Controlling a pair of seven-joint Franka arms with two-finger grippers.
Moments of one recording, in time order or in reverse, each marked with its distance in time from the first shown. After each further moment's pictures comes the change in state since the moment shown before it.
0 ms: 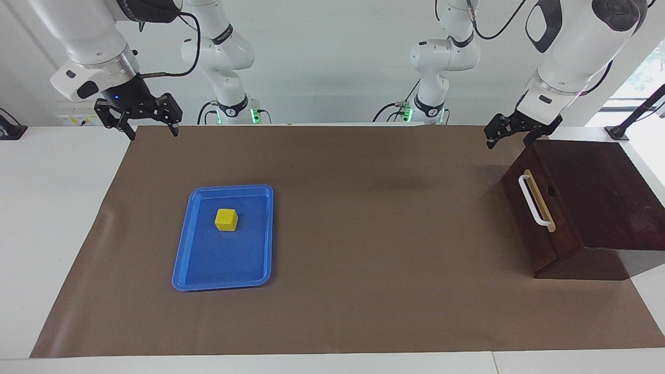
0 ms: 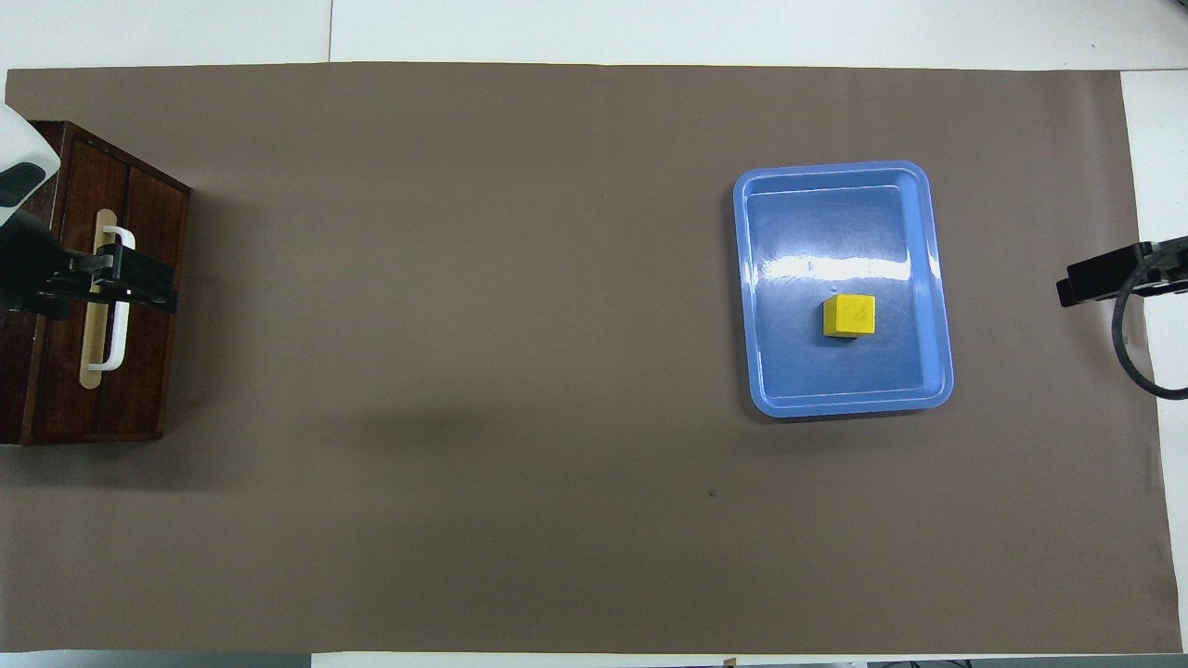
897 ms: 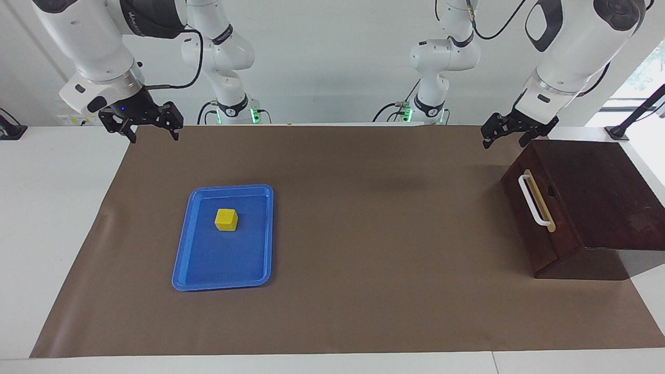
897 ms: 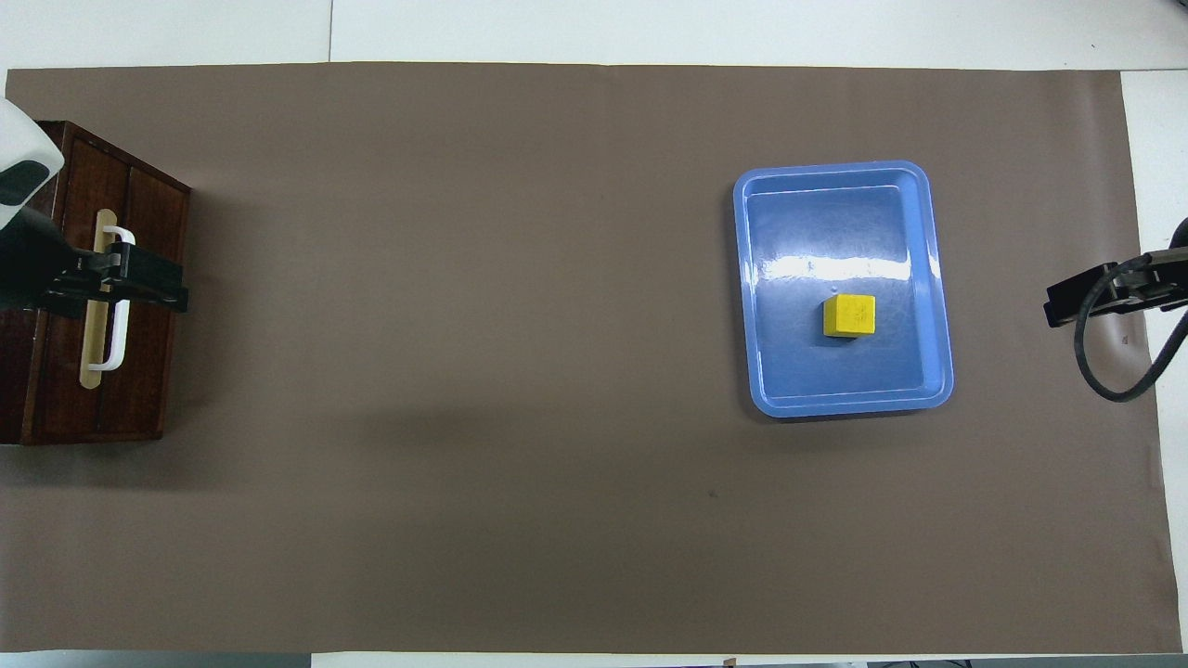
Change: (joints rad) left arm 0.000 0.000 -0.002 0.000 -0.036 0.004 0.001; right arm -0.018 0.006 0.046 -0.041 -0.067 -0.011 0.000
